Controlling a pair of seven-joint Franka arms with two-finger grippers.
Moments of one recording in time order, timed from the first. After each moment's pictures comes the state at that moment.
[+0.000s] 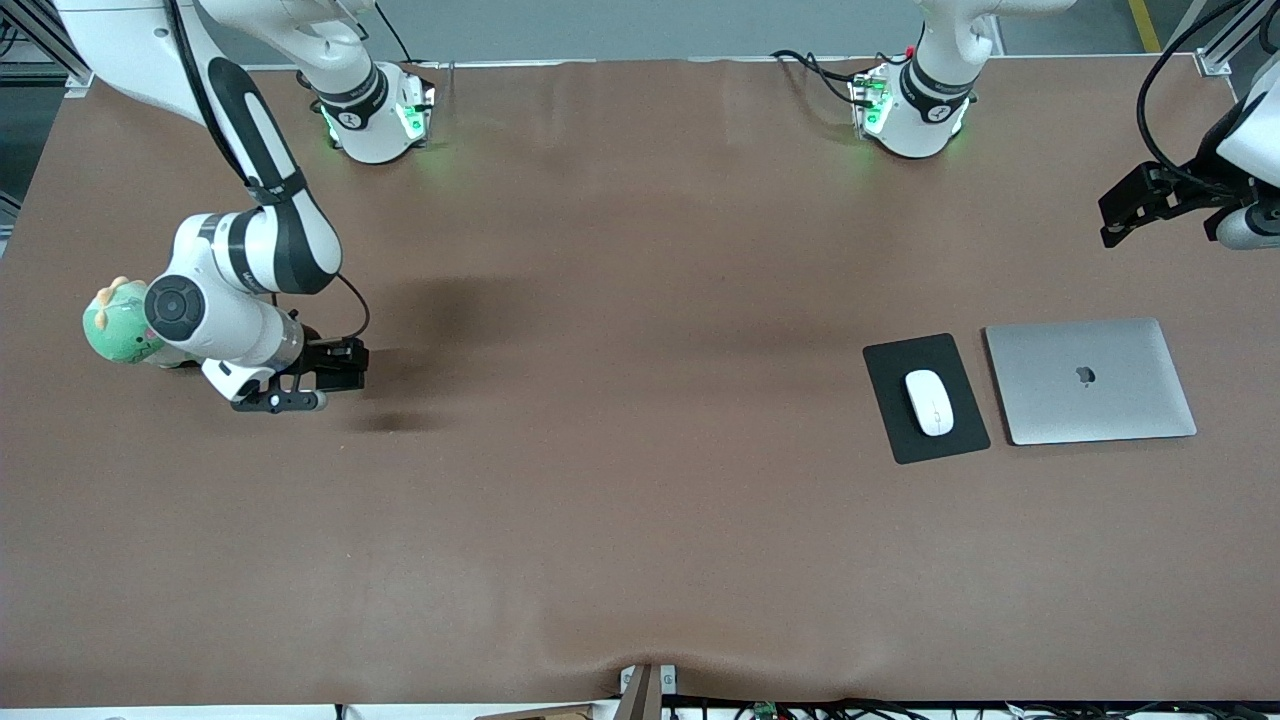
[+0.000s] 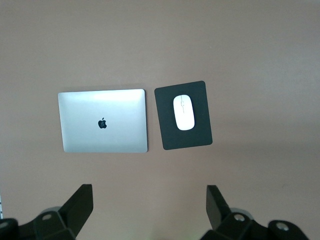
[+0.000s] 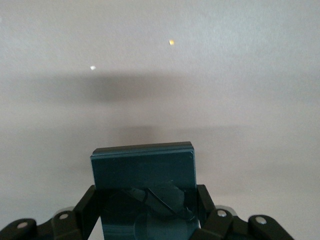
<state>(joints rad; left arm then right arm) -0.08 -0.03 -0.03 -1.50 0.09 1.49 -0.11 0.14 0.28 -0.10 -2.22 0.08 2.35 -0.05</state>
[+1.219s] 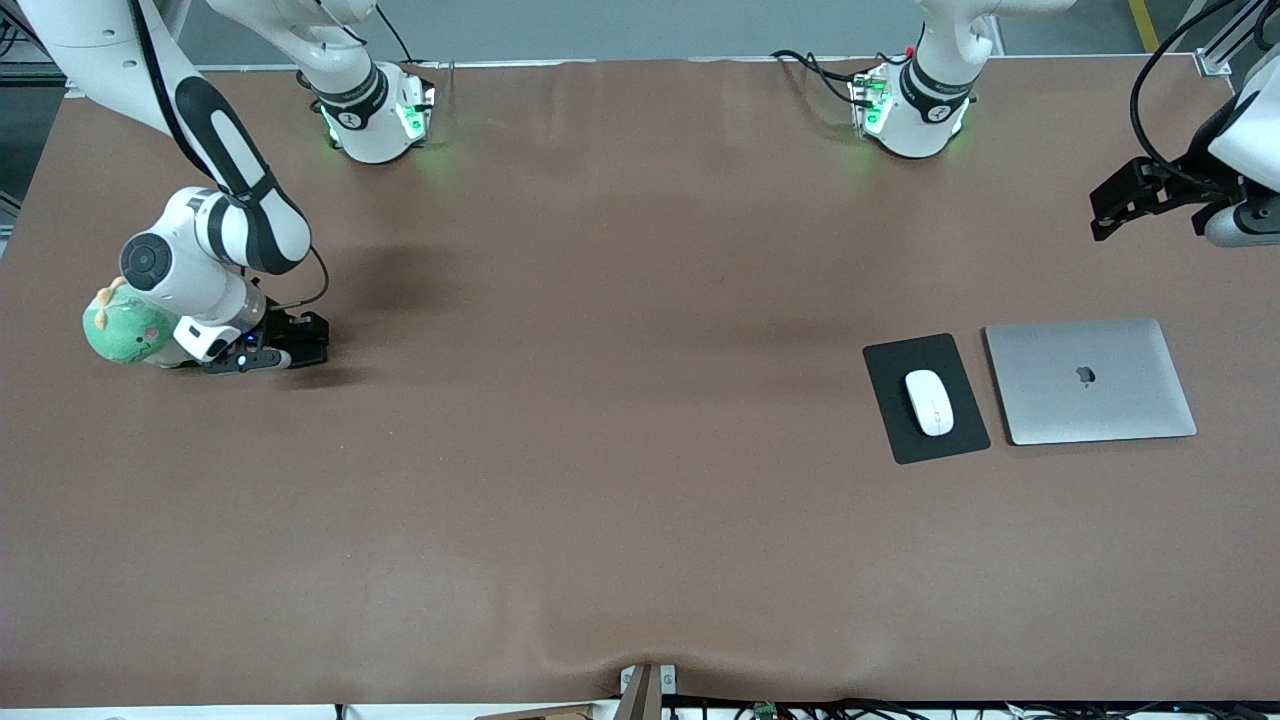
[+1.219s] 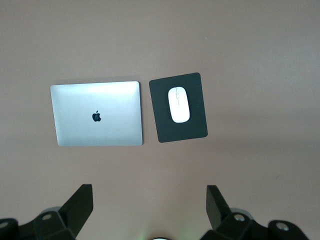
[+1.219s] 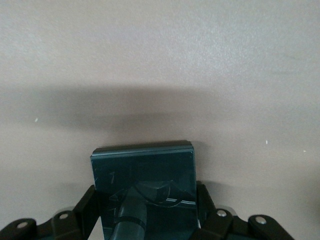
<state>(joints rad) -0.09 -0.03 -0.03 -1.50 0.07 1.46 -0.11 -0.07 0.30 -0.09 -2.47 0.08 2.68 -0.34</state>
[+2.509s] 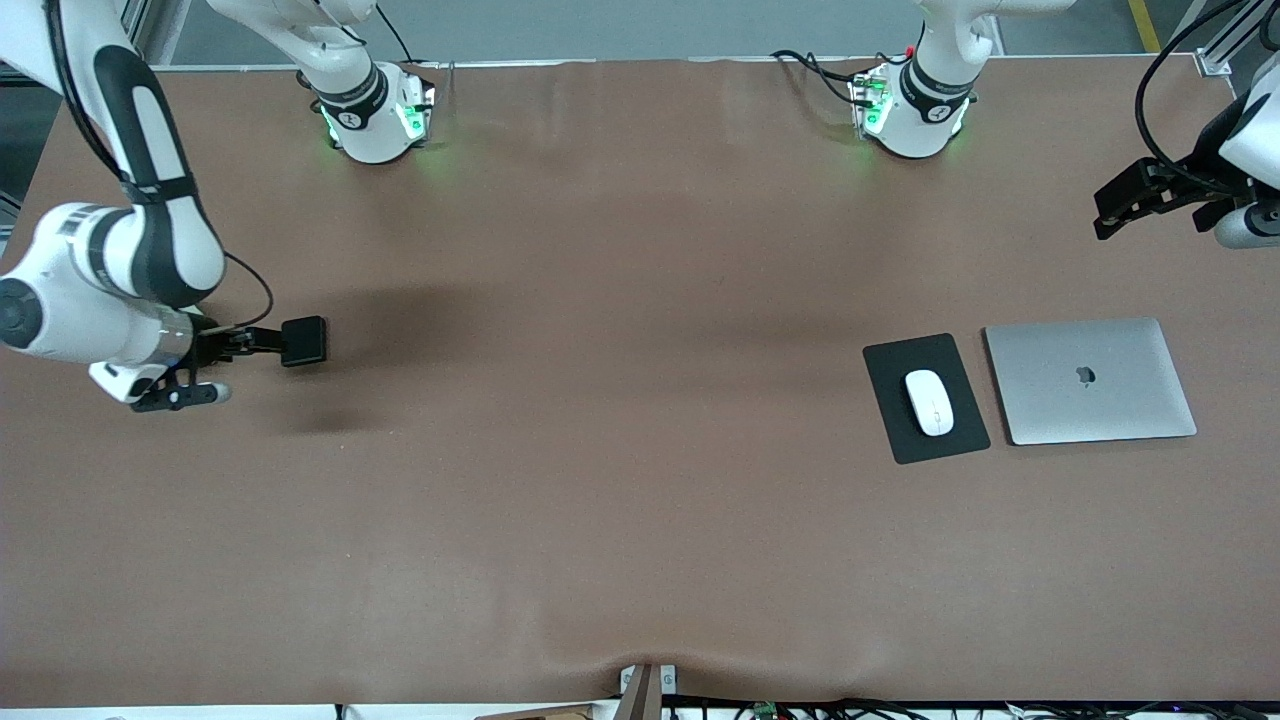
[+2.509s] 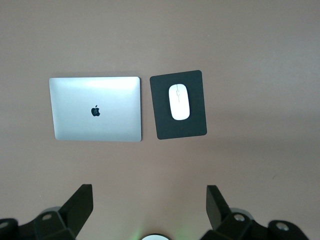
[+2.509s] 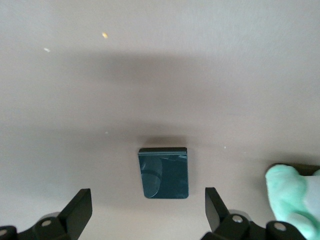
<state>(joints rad) -0.08 -0.03 -0.03 -1.50 0.06 1.45 -0.13 -0.08 0.26 -0.08 -1.99 0.08 1.99 -0.32</state>
